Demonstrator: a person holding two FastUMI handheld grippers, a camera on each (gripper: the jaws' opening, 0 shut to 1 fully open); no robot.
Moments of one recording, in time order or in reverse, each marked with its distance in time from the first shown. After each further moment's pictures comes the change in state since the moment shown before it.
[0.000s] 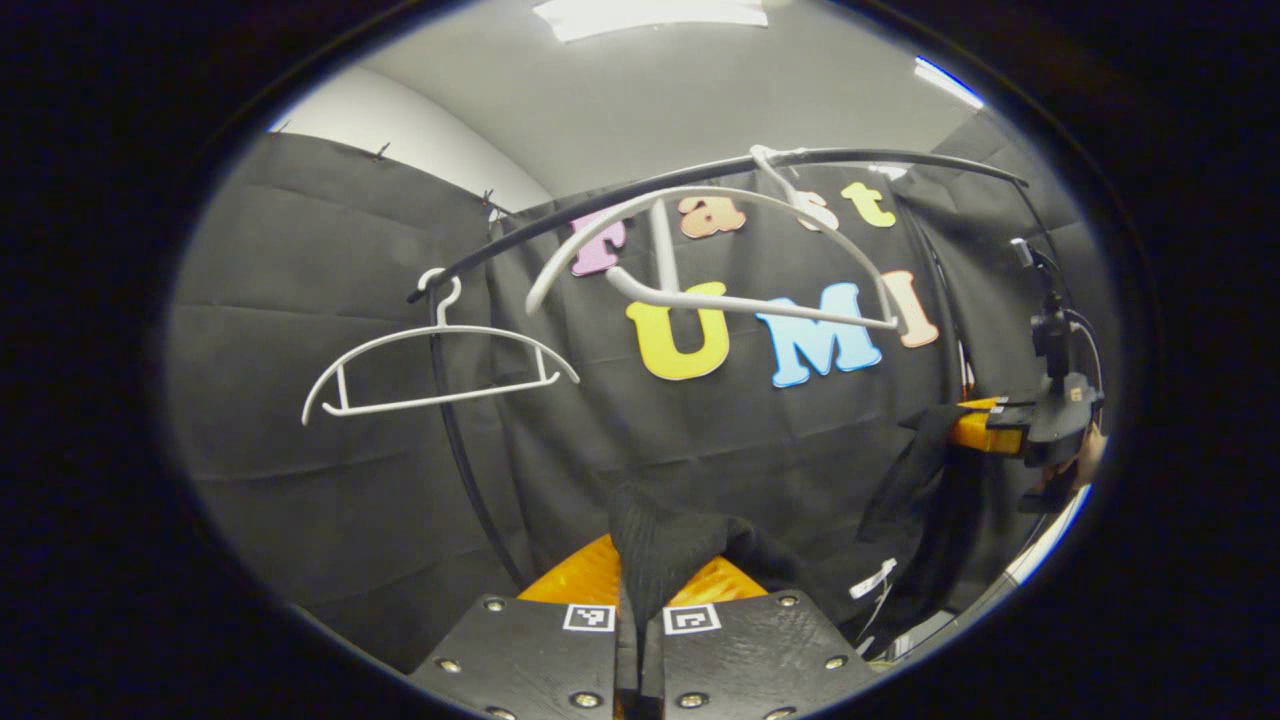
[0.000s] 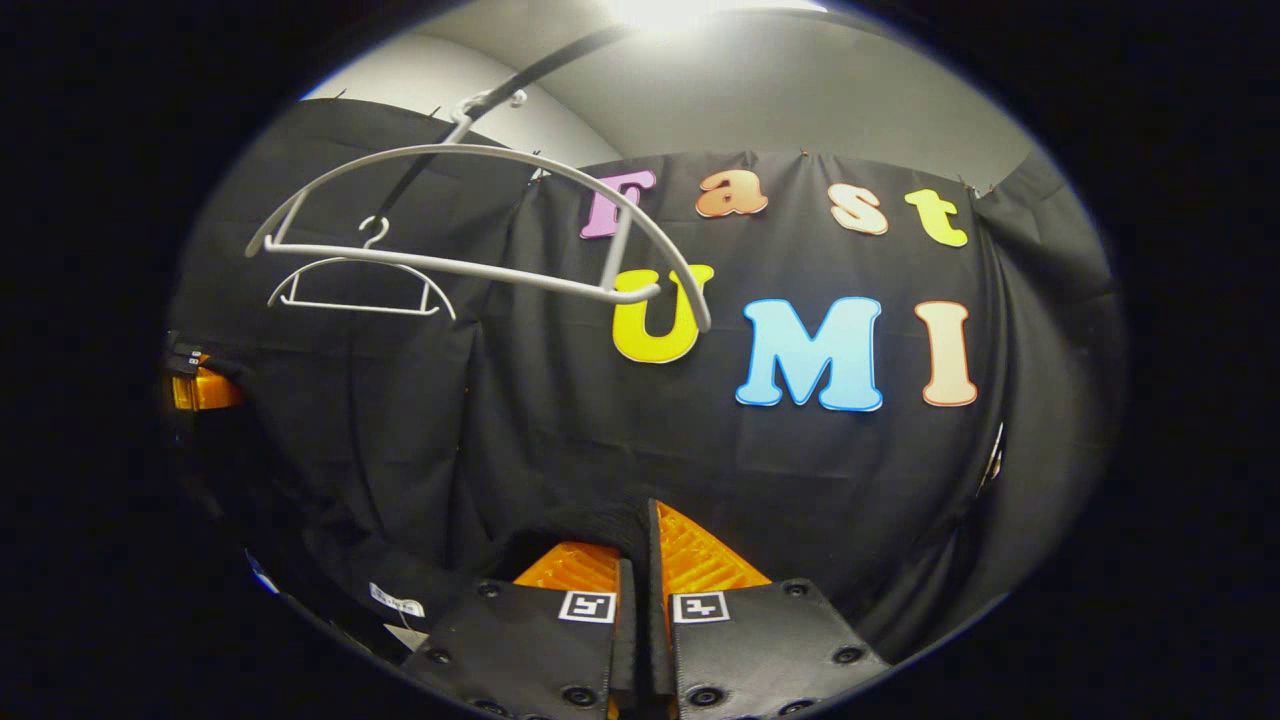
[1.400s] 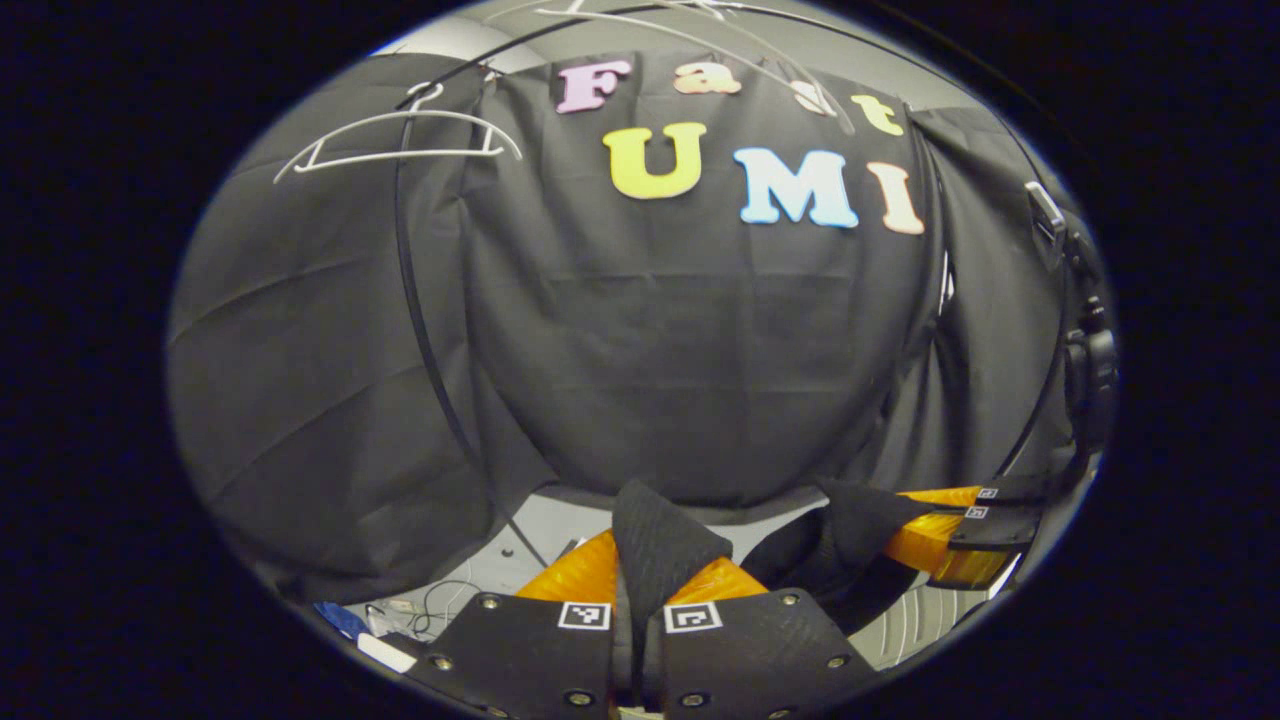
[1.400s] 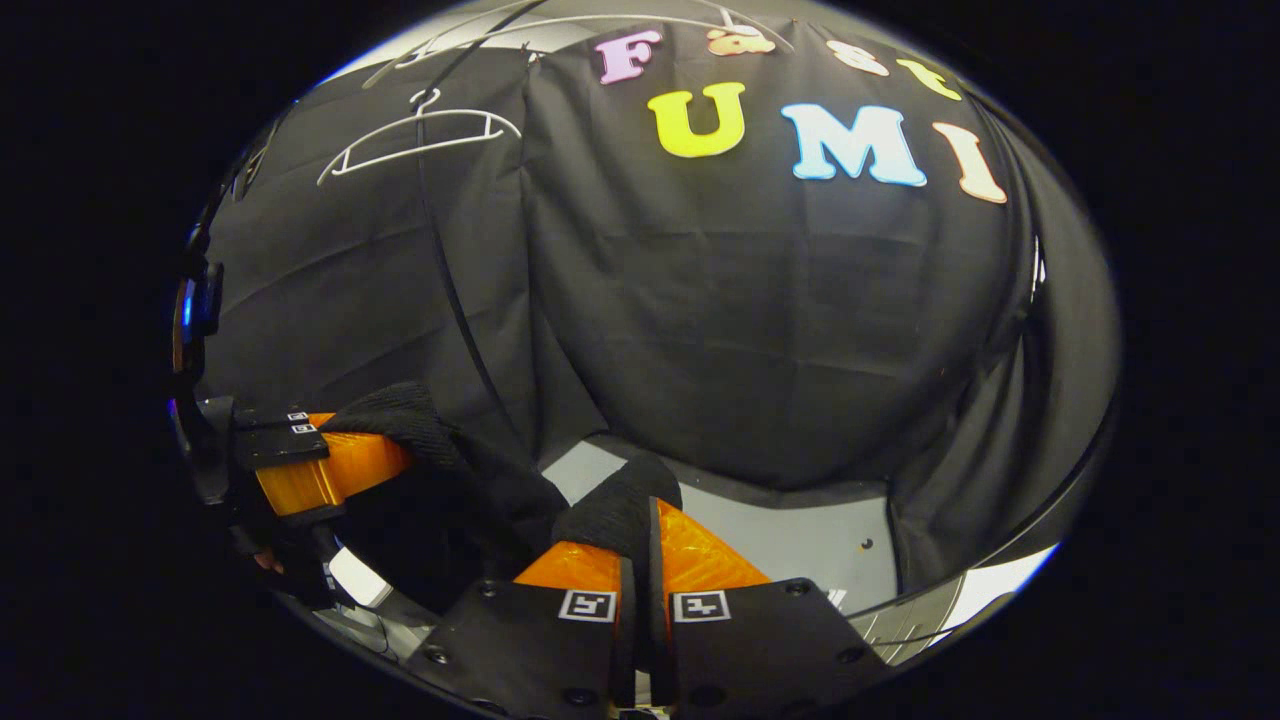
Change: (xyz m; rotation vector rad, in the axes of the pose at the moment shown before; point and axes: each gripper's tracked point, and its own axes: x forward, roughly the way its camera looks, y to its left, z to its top) left arm -0.058 -0.112 -0.244 -0.132 0.502 -0.062; right arm -0.124 0.149 -0.246 0.199 0.542 0.110
